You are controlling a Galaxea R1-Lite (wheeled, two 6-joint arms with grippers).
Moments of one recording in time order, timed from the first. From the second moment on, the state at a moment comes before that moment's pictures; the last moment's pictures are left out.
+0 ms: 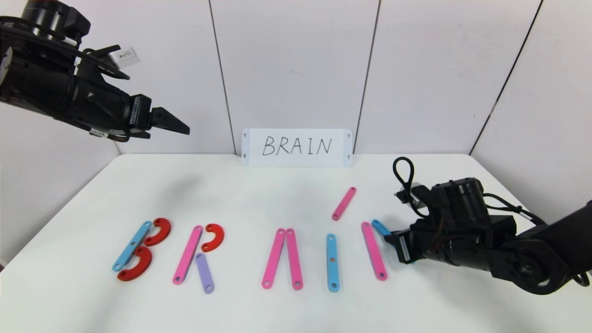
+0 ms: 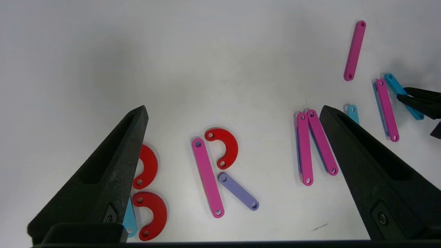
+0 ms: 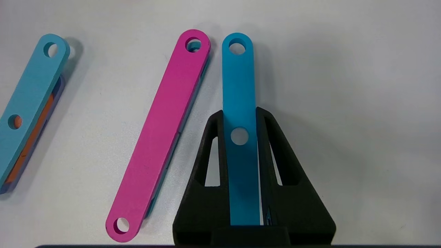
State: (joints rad) left arm -0.03 1.78 -1.83 0.74 -0.36 0.00; right arm 0.35 1.91 -0.66 -0.52 0.07 0.03
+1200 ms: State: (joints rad) left arm -0.03 1.78 -1.83 0.74 -0.36 0.00; right arm 0.33 1.89 -0.63 -0.55 0.06 0.04
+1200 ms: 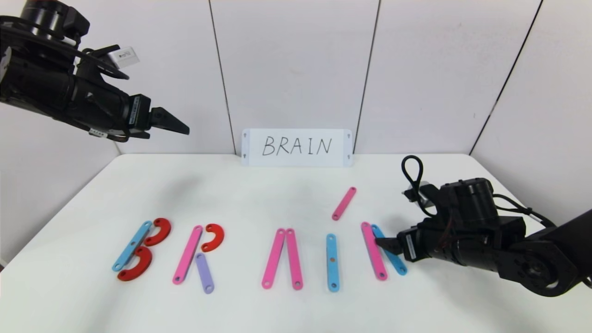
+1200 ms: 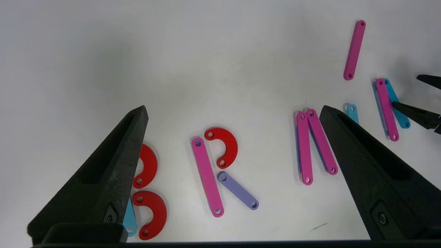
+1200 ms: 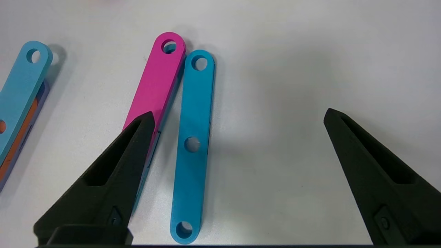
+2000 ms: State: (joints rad) left arm -0.03 1.78 -1.83 0.74 -0.36 0.00; right arm 0.44 2.03 -1.02 -0.38 -0.16 0.20
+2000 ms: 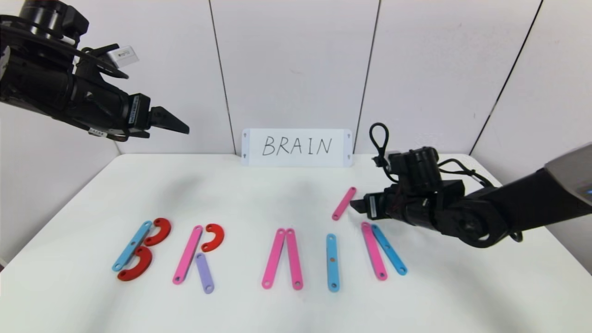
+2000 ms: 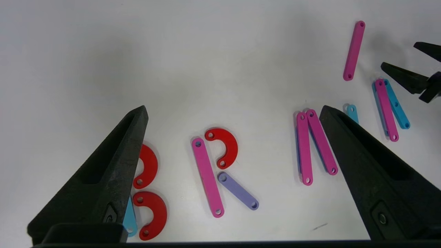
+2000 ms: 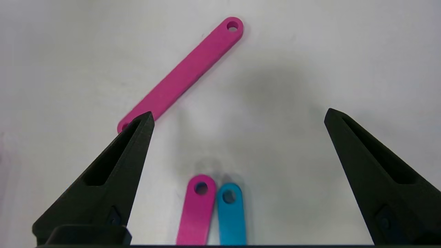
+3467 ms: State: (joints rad) left arm -0.03 1.78 -1.83 0.74 -0.36 0.00; right arm 0.50 2.25 -1.23 -0.36 -0.23 0.26
